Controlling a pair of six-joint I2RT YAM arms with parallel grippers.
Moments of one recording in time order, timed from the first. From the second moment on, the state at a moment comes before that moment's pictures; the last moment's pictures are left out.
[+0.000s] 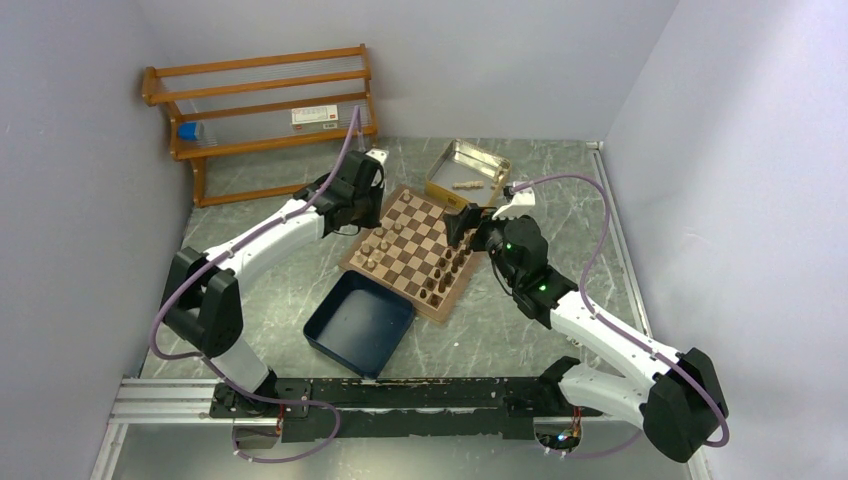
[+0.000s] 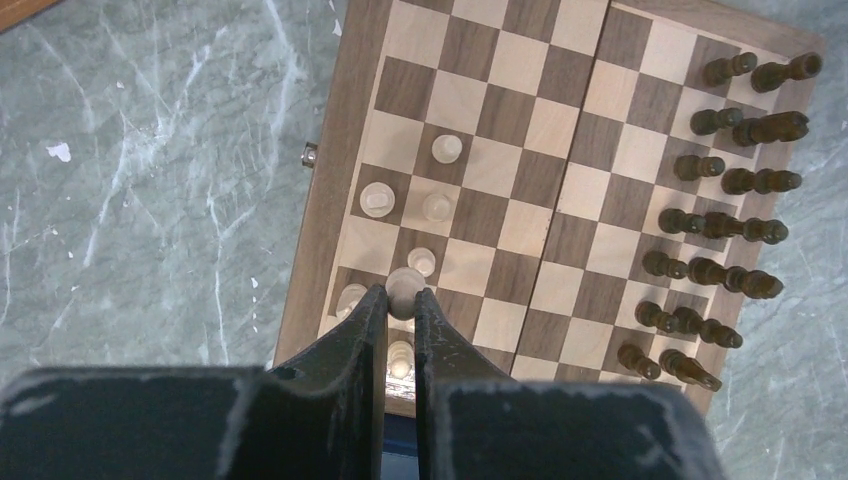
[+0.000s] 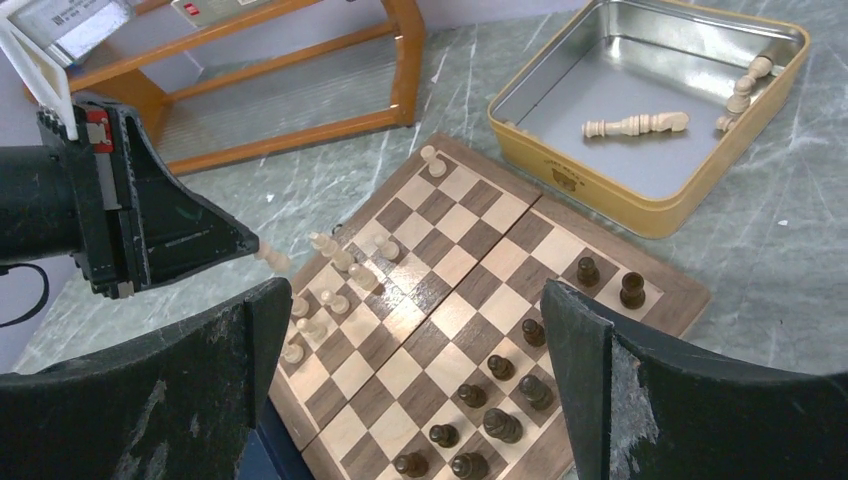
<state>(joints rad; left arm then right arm) -0.60 1.63 1.31 -0.47 -0.13 -0.28 0.63 1.04 0.62 0.27 0.26 0.41</state>
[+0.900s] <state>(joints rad) -0.60 1.65 1.14 -0.30 -0.19 -0.31 0.63 1.04 0.62 0.27 0.31 0.41</state>
